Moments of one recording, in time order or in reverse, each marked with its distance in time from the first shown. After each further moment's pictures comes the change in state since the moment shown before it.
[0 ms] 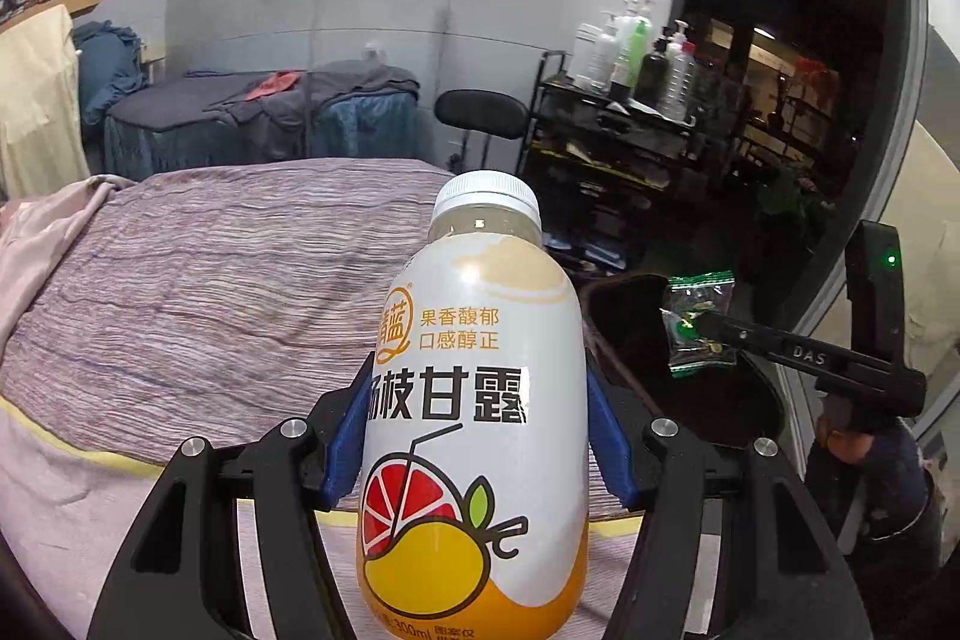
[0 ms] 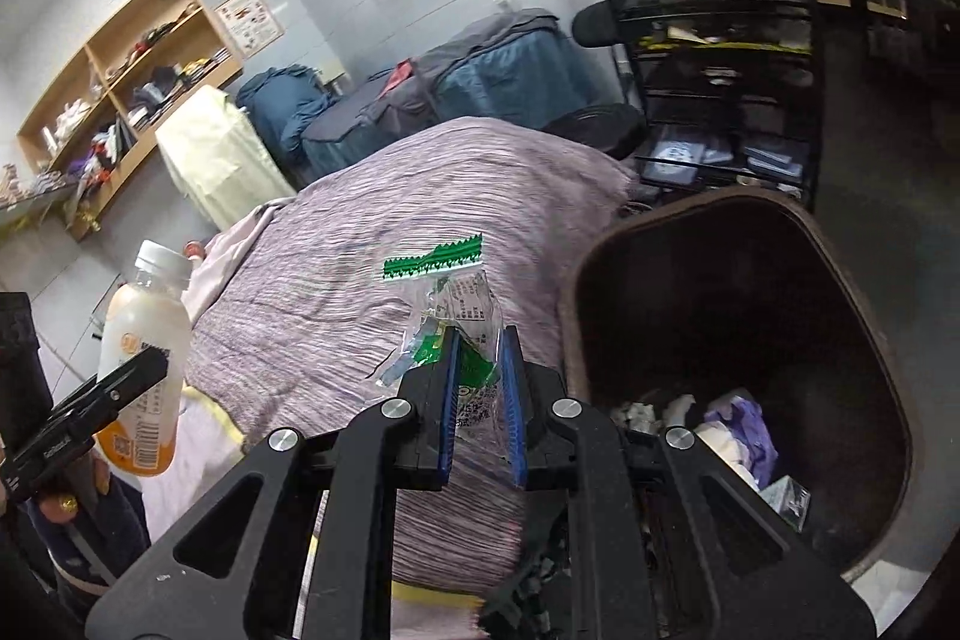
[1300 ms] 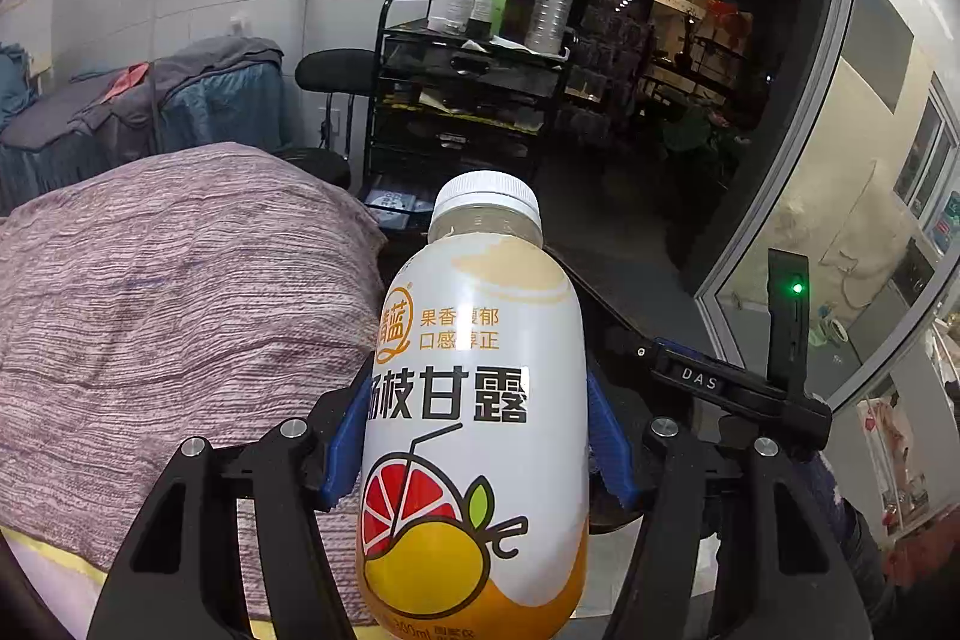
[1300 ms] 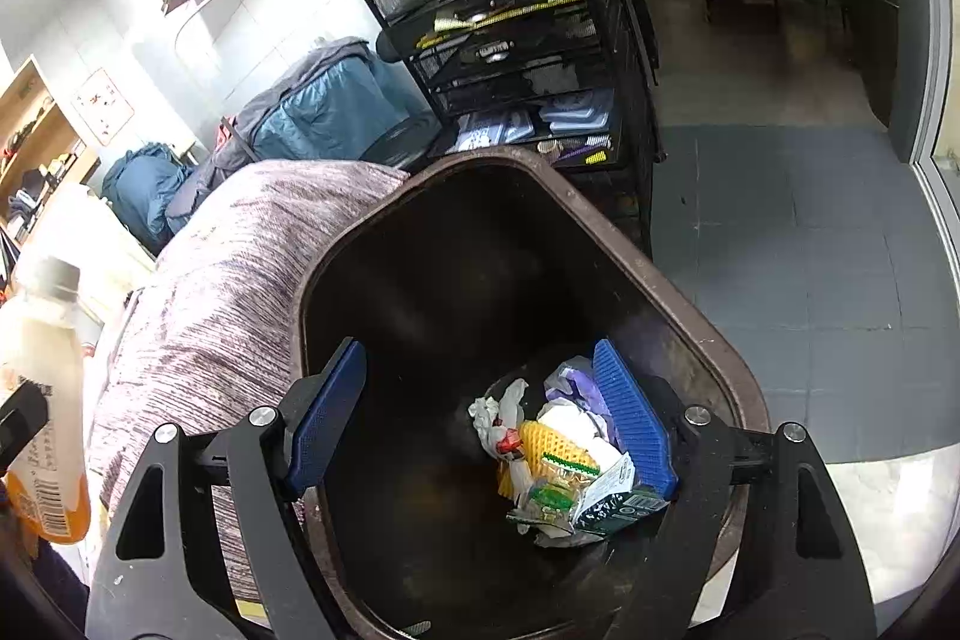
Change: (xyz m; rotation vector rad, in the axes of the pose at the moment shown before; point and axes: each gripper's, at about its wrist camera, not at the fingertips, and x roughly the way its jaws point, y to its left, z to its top) left arm 0.075 -0.106 0.017 0.105 0.120 -0.221; right arm -0.016 -0.118 -0.023 0.246 -0.075 -0.271
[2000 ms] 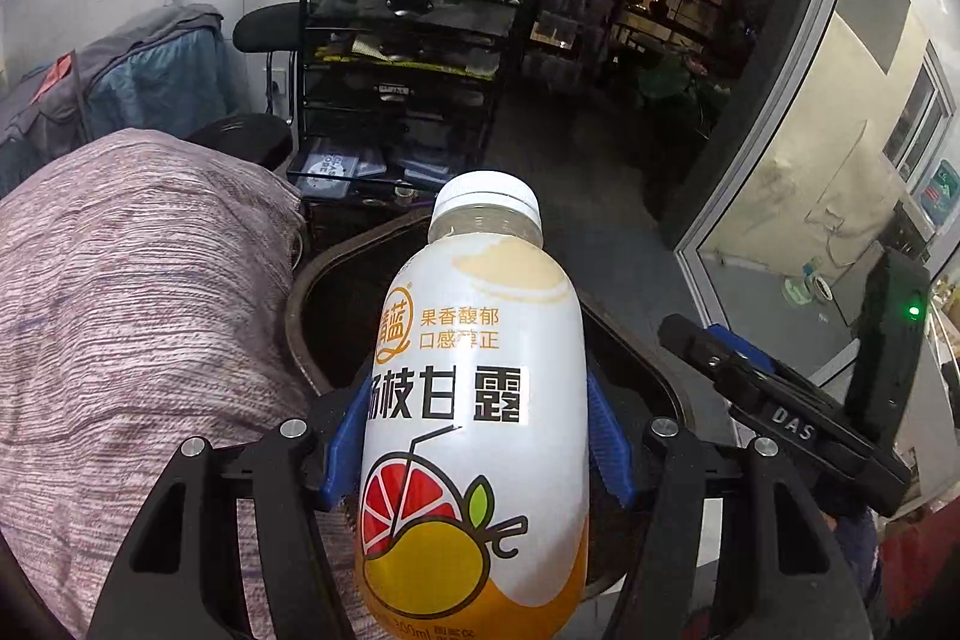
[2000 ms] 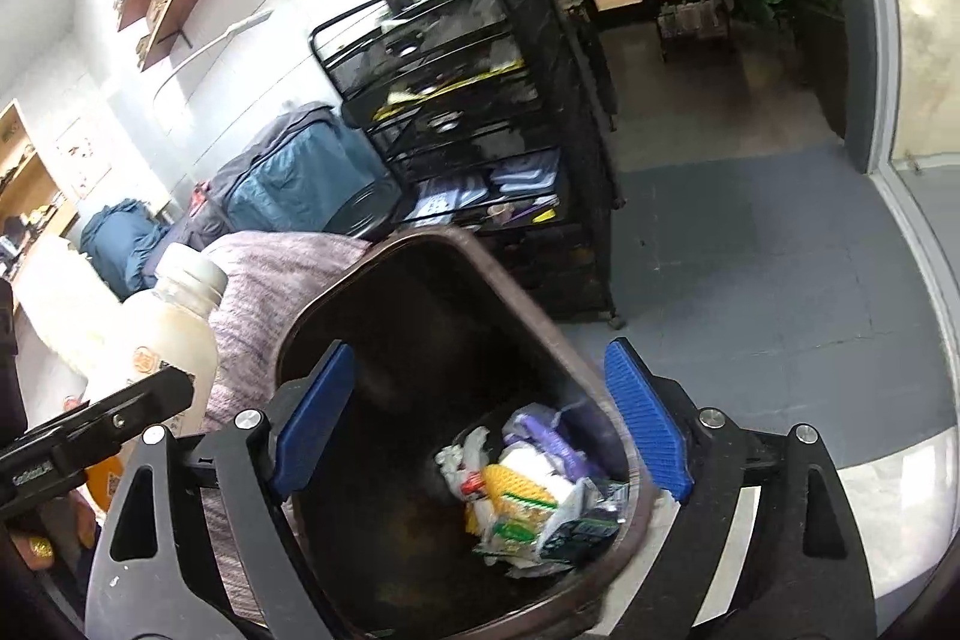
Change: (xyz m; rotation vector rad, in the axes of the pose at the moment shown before) left arm 0.088 -0.036 0.025 0.049 0.136 -0.054; right arm -0.038 -0.026 0.011 0.038 -0.138 -0.105
